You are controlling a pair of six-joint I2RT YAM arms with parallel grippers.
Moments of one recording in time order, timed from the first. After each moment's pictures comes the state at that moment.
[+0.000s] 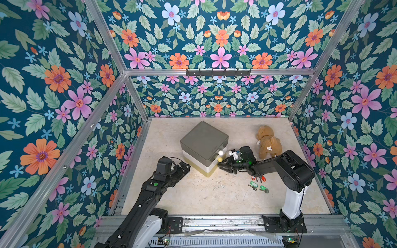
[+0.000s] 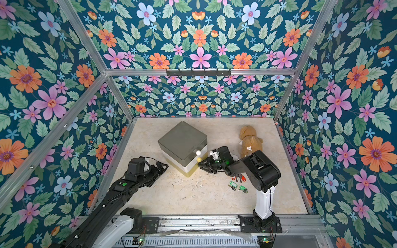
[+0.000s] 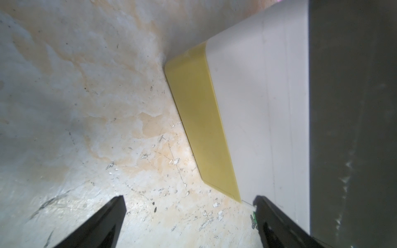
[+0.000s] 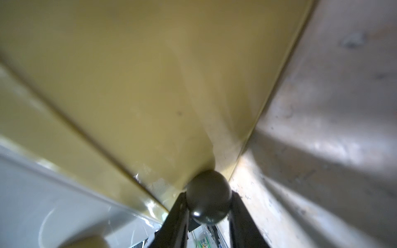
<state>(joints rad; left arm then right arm) -0.28 0.80 0.48 -0.45 0.25 -0.92 0.55 1.91 0.73 0.59 -0.79 1.26</state>
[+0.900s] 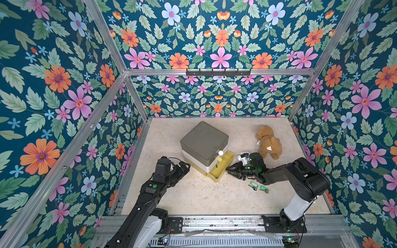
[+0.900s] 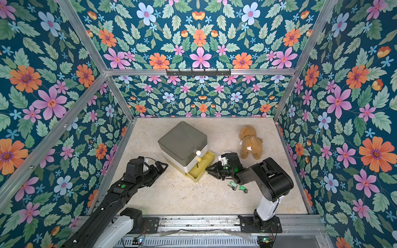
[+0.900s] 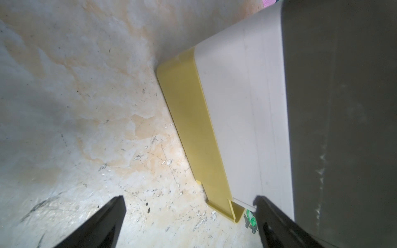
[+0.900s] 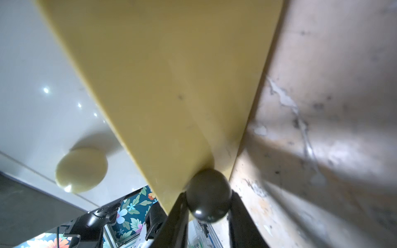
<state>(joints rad) -0.28 0.76 0.46 -0.43 0.25 -0.94 0.49 1.71 0.48 0.60 -0.77 1.20</state>
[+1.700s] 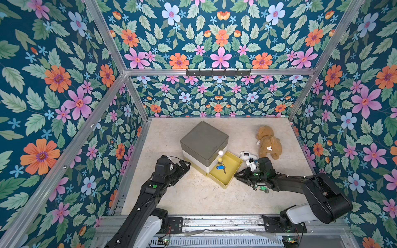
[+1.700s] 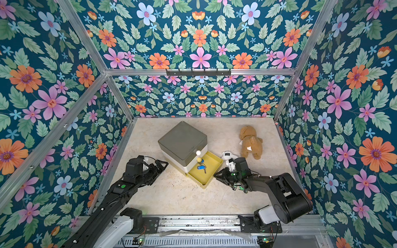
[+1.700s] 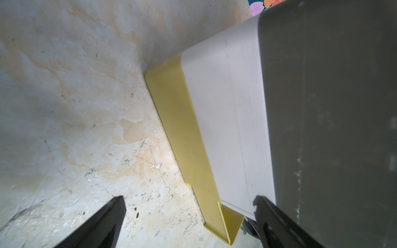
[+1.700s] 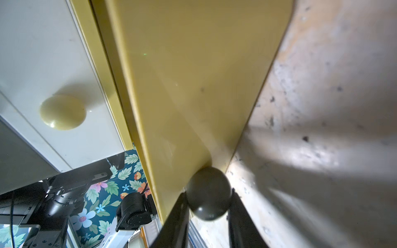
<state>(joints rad) -0.28 0.77 0.46 -0.38 0.27 -0.97 0.41 1.44 0.36 0.30 -0.72 0.98</state>
